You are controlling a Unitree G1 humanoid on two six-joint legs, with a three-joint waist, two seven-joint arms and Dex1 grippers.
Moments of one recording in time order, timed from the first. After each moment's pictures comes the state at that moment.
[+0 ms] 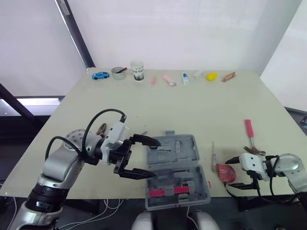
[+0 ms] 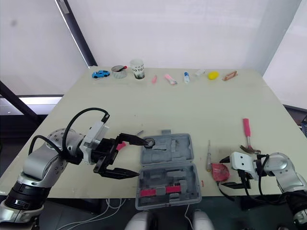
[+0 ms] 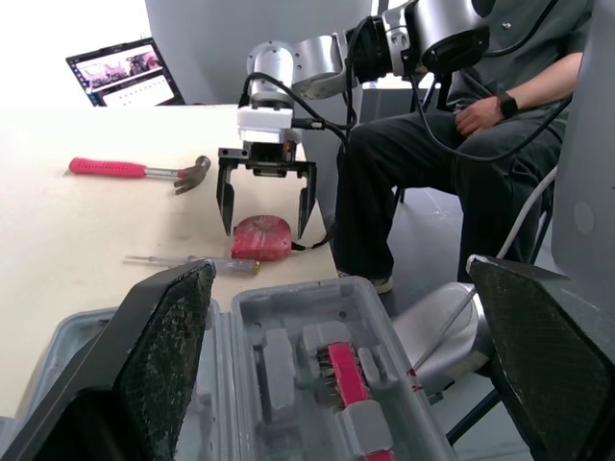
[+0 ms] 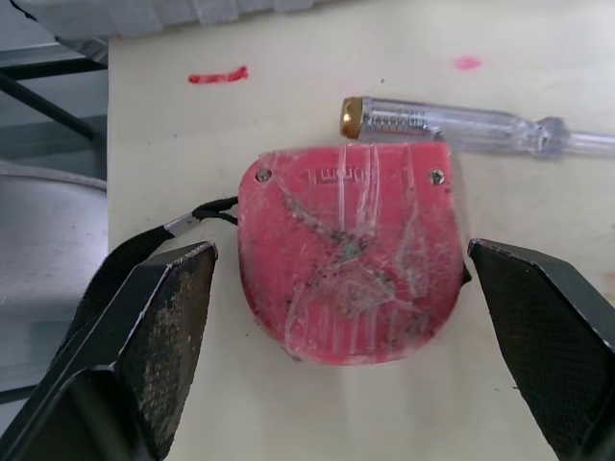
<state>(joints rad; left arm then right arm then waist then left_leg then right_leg) -0.31 0.80 -0.01 -0.28 -0.63 0.36 -1.46 -0.28 -0.78 0.16 0.50 0.08 -0.34 1.34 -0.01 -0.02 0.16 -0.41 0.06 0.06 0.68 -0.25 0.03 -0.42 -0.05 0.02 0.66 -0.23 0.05</state>
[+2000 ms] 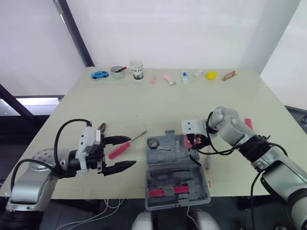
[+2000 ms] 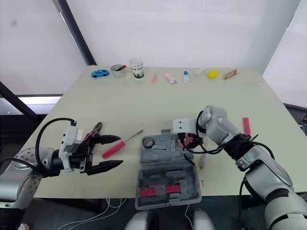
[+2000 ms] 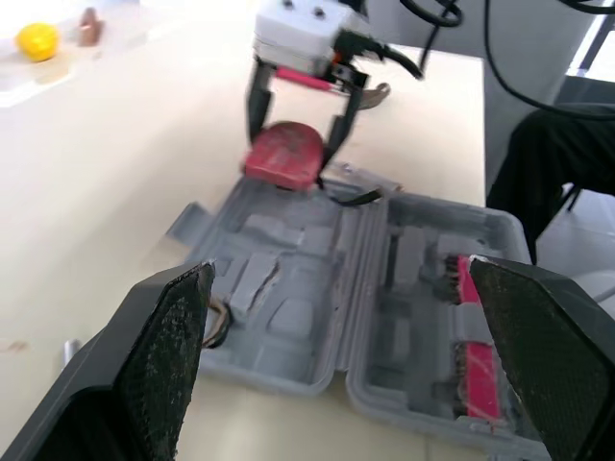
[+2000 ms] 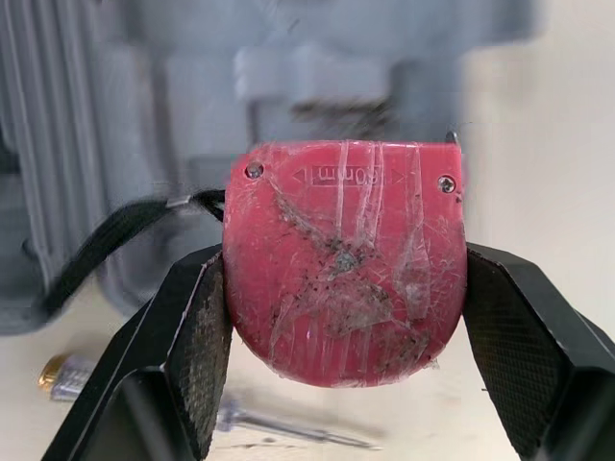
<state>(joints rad) 0.00 0.83 0.25 -0.23 -0.59 0.30 -1.24 -0.96 -0.48 0.70 0.31 -0.37 0.51 1.28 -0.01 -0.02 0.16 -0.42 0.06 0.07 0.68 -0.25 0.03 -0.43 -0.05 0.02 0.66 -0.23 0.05</state>
